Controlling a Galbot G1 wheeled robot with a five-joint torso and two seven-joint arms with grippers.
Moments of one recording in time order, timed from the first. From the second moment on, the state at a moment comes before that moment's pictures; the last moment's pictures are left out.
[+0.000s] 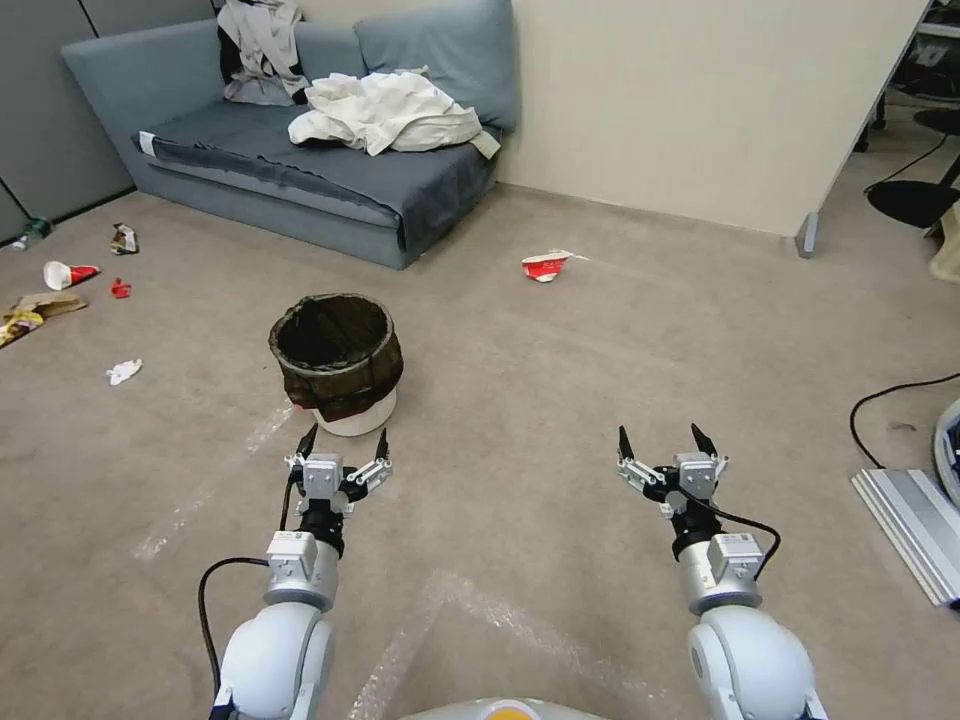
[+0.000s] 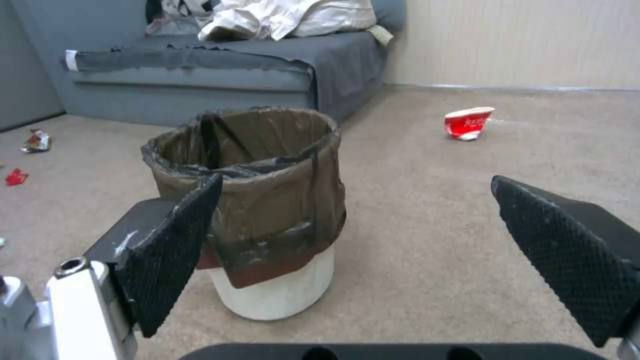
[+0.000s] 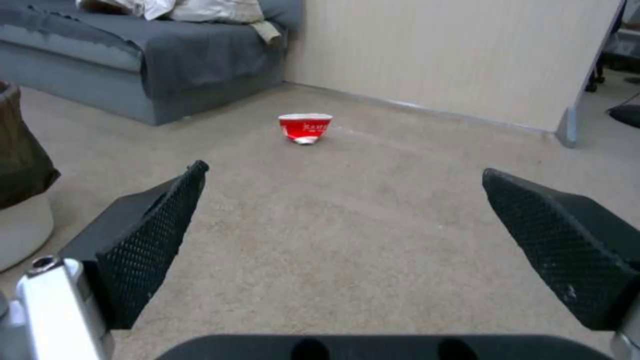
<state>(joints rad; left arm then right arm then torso) 1.55 -1.50 -0.55 -2.00 0.00 0.00 0.00 -1.55 1.50 0.55 2.00 0.00 0.00 0.00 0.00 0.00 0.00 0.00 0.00</state>
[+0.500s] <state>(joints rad) 1.55 -1.50 -0.55 -2.00 0.00 0.00 0.00 -1.55 1.50 0.55 2.00 0.00 0.00 0.00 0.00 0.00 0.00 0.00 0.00</state>
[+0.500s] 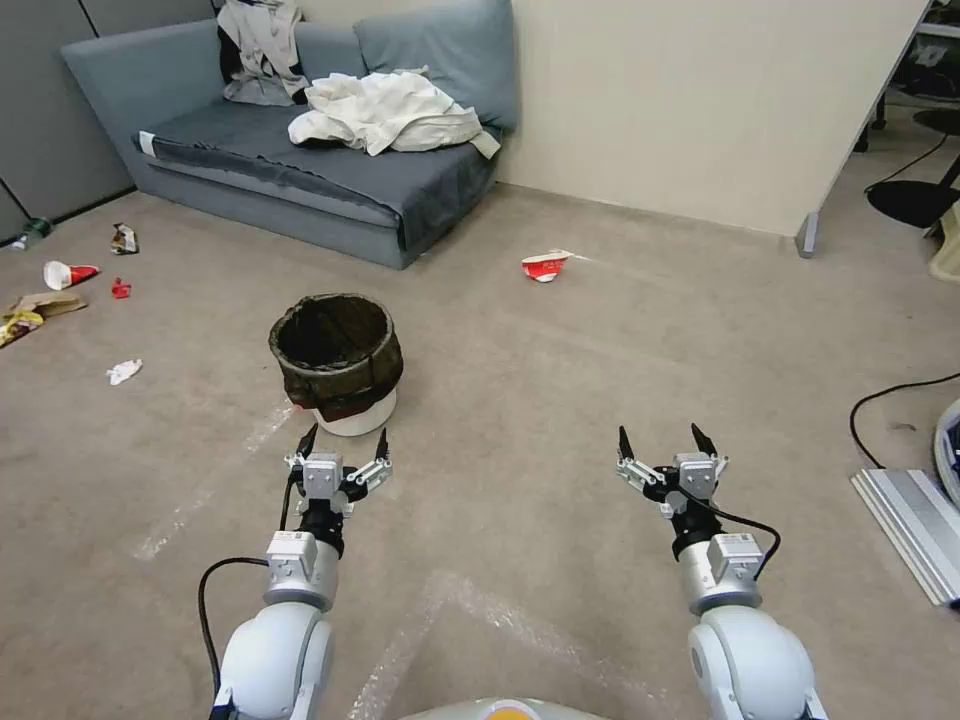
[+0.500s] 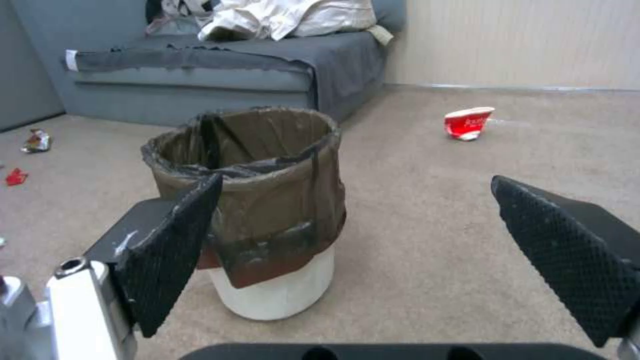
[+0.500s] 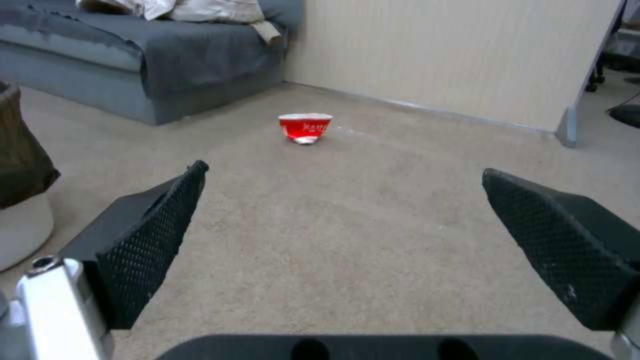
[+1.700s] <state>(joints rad) 1.80 -1.46 -0.64 -2.33 -0.08 0.00 -0.03 -1.80 1.57 0.51 2.39 0.07 -0.07 0.09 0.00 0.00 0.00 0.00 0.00</state>
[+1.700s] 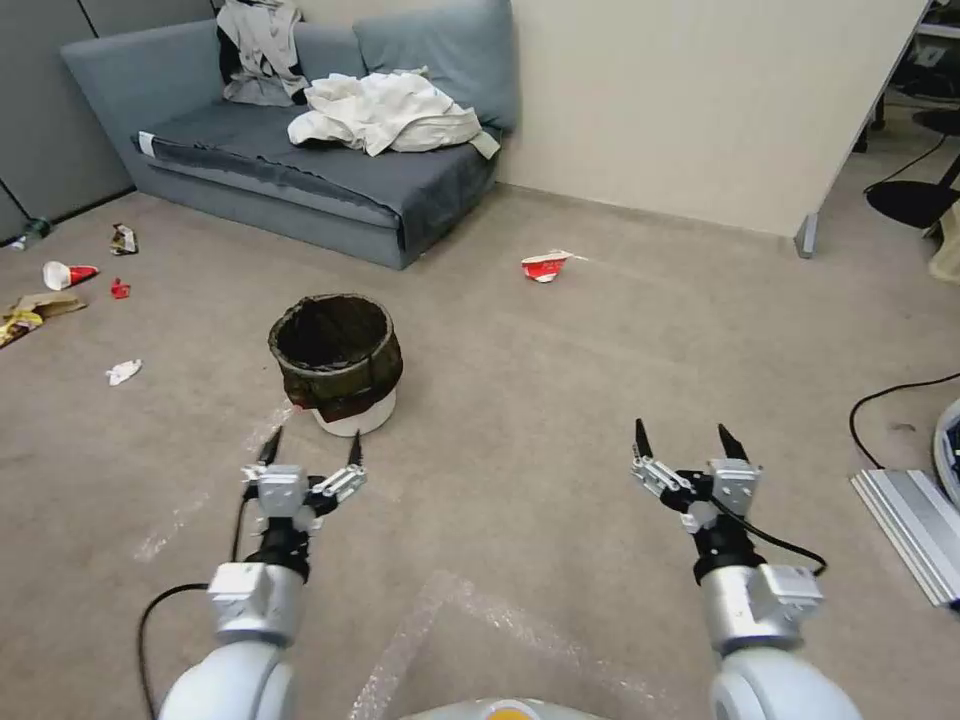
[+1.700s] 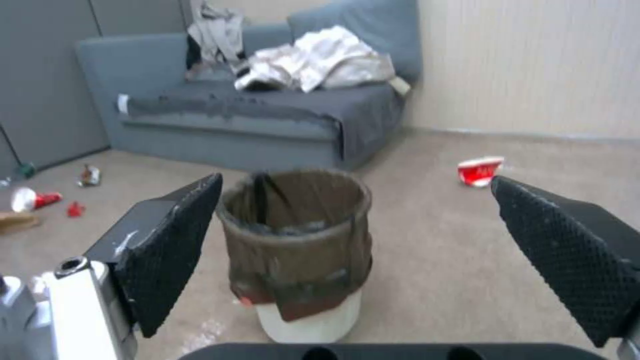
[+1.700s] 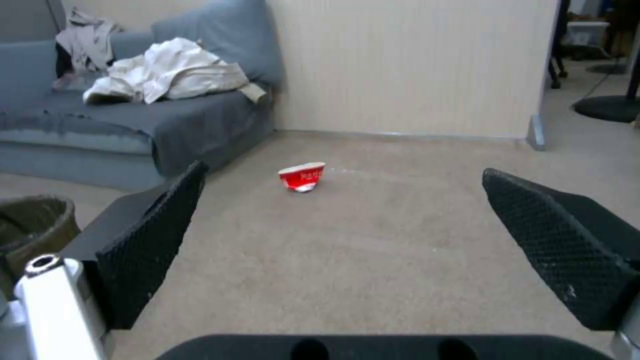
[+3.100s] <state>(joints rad) 1.95 -1.45 -0.68 -2.45 -0.10 -0.03 -0.07 -1.80 1.56 0.51 2.37 0.07 -0.07 0.07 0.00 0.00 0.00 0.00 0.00</state>
